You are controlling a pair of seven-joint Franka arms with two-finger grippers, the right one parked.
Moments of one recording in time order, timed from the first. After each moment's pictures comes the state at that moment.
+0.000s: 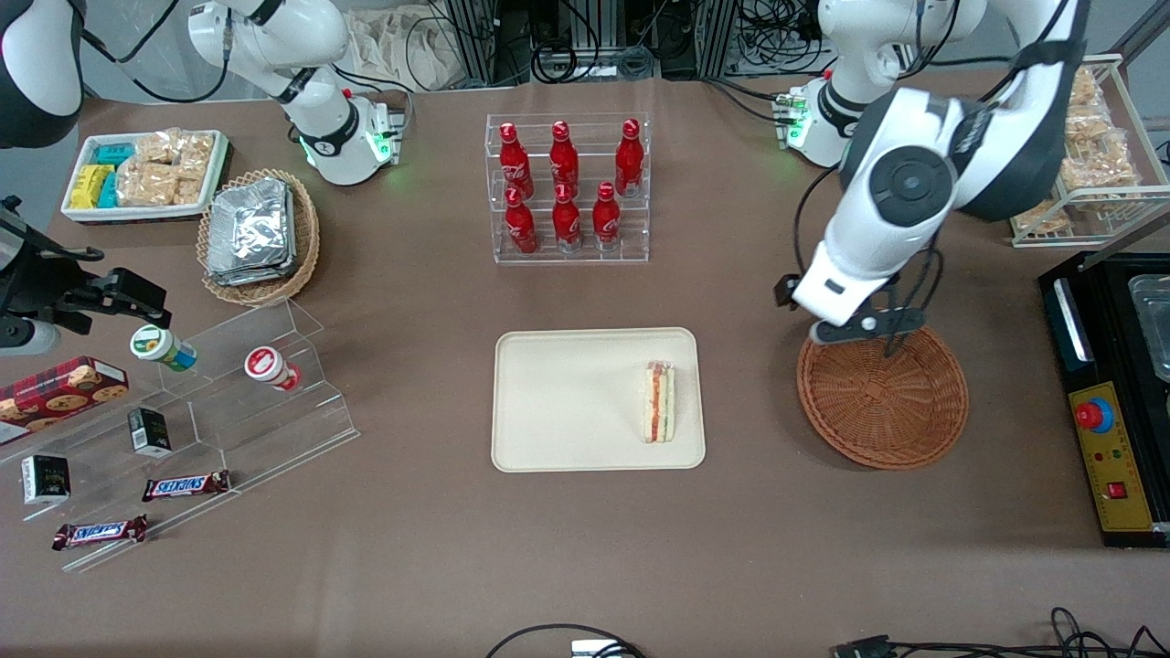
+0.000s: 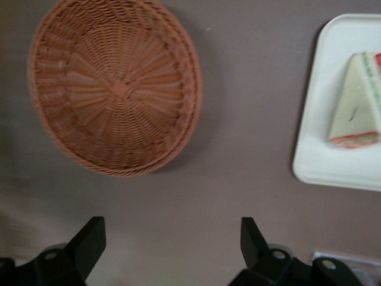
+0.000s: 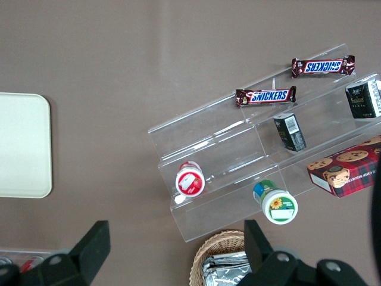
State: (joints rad) arm -0.06 0.04 -0.29 -1.94 0.10 1.79 -0.45
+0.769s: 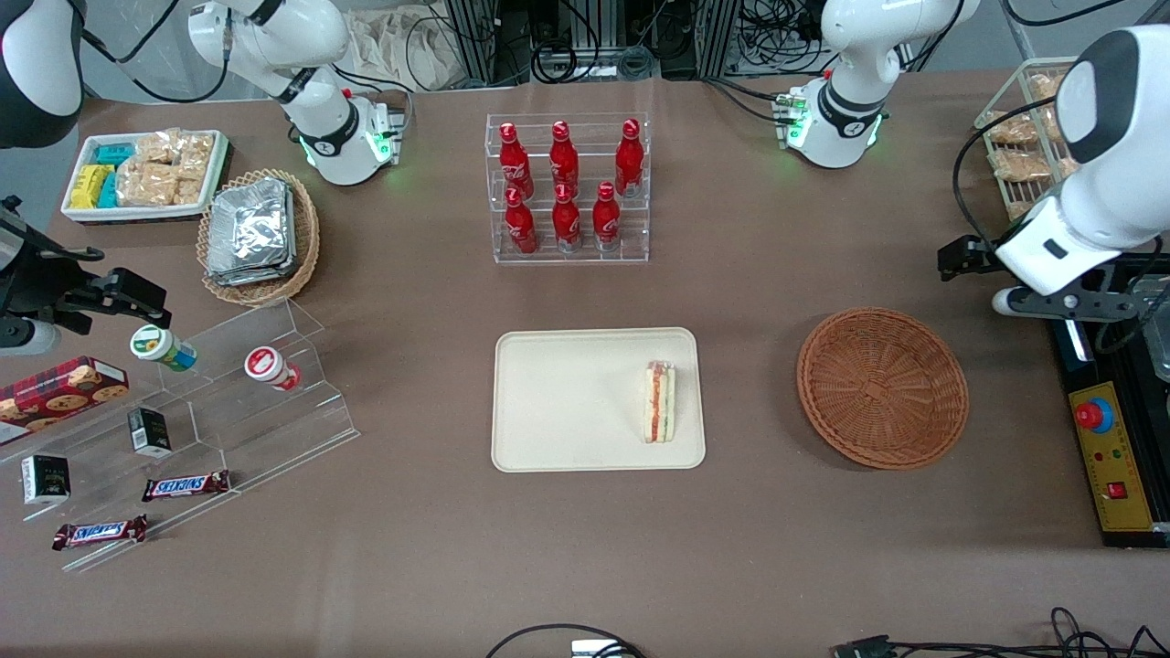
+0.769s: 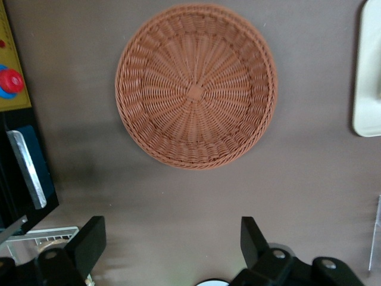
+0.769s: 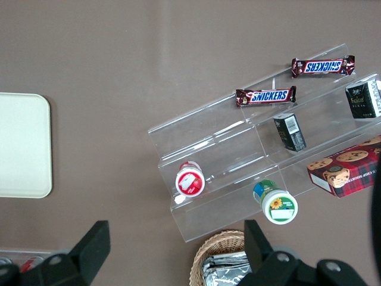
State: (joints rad) arm 0.25 -0.04 -0.28 -1.84 0.04 1.65 0.08
